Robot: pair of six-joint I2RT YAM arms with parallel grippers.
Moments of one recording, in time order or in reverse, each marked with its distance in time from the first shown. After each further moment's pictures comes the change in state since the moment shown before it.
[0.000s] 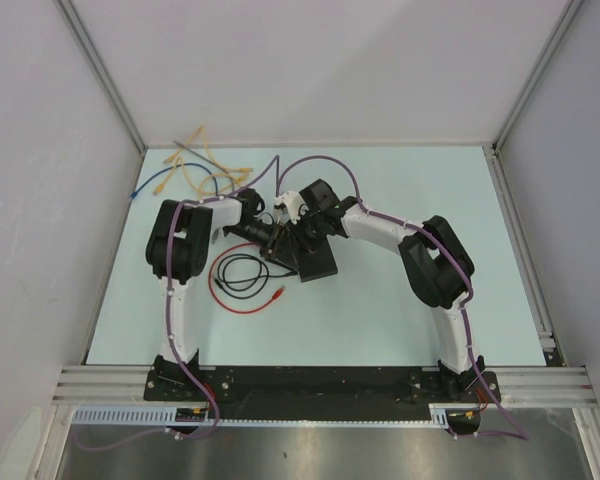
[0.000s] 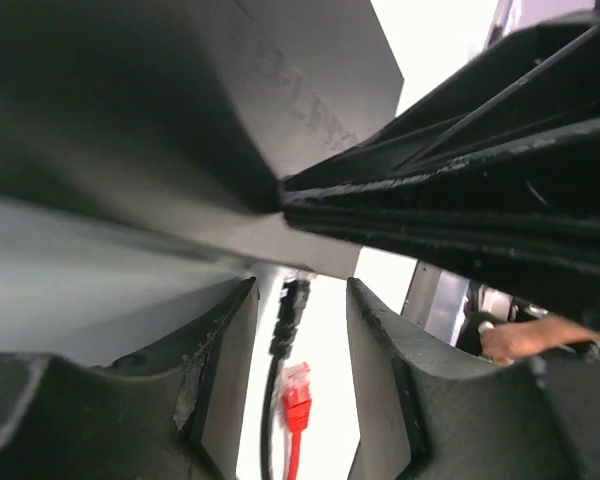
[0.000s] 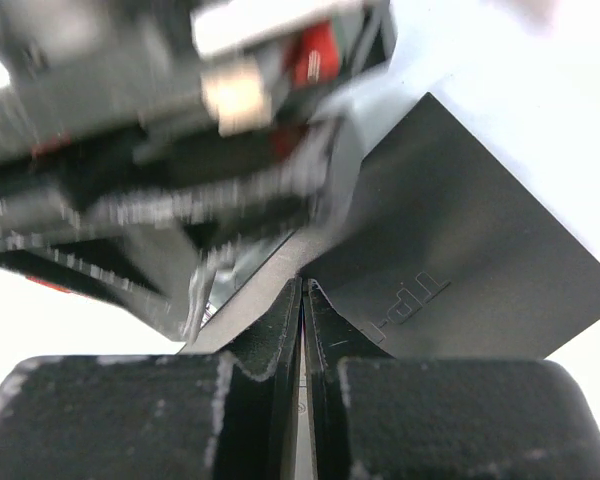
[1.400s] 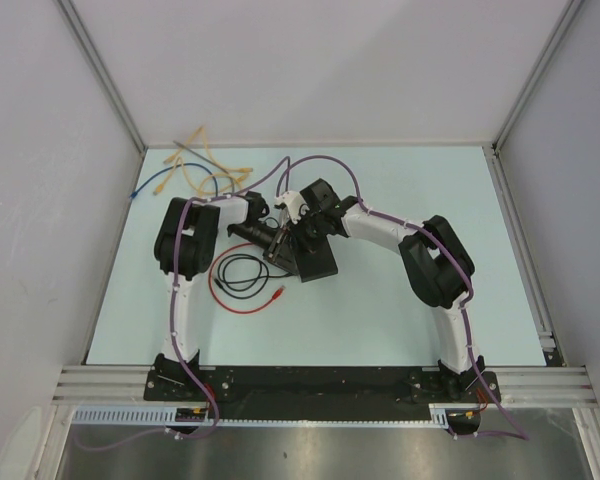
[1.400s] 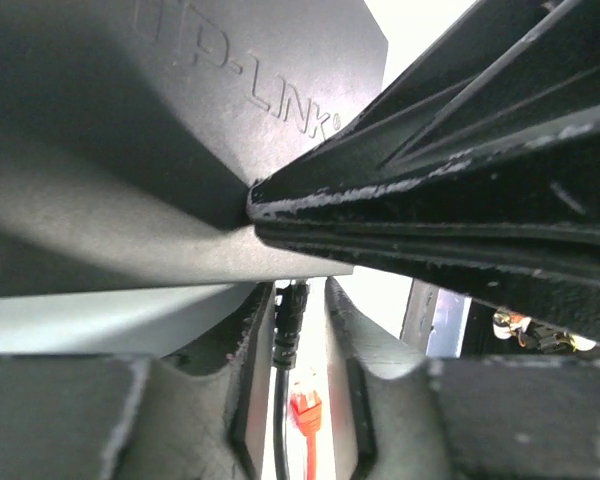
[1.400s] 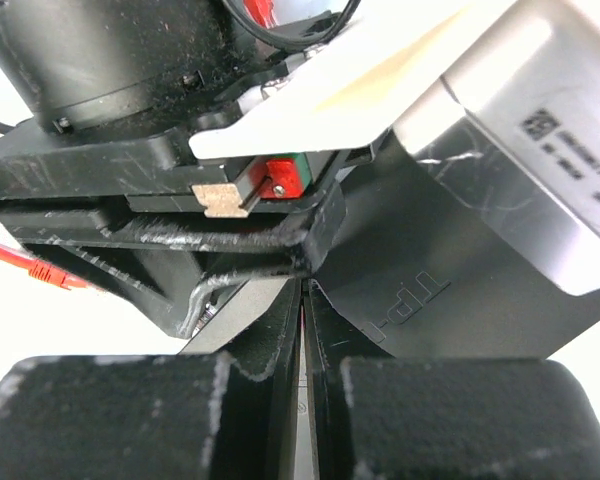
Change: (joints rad) left arm -0.032 0.077 0.075 -0.167 0.051 0.216; right arm -0.010 0.000 0.000 -0.001 -0.008 0.000
